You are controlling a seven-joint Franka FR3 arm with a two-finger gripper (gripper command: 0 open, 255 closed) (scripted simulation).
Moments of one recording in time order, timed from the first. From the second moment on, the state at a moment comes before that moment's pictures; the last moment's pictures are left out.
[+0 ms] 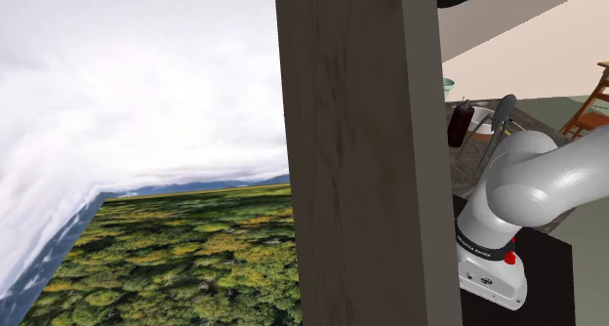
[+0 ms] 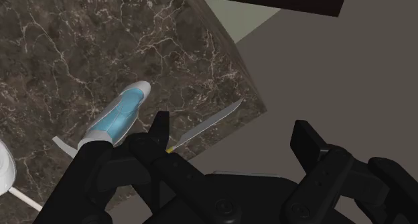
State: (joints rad) arm 0.01 -0.78 -0.02 -2.42 -0.02 1.69 -0.06
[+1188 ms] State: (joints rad) arm -0.04 -0.29 -0.27 -2.27 -0.05 2.04 -0.34
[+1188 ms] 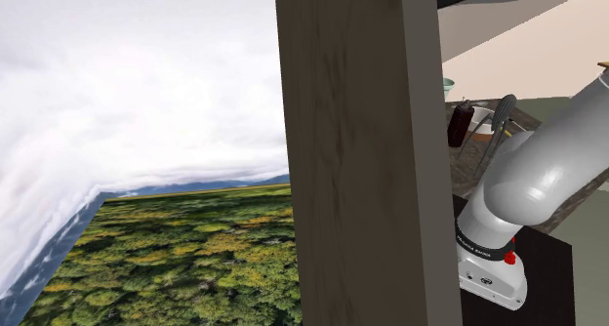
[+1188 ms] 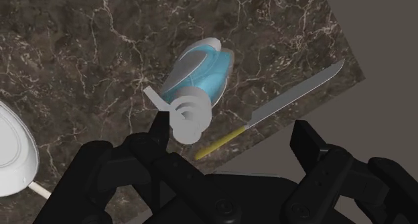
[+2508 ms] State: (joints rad) arm -0.05 -0.12 -0.32 -2.25 0.00 2.19 -0.43
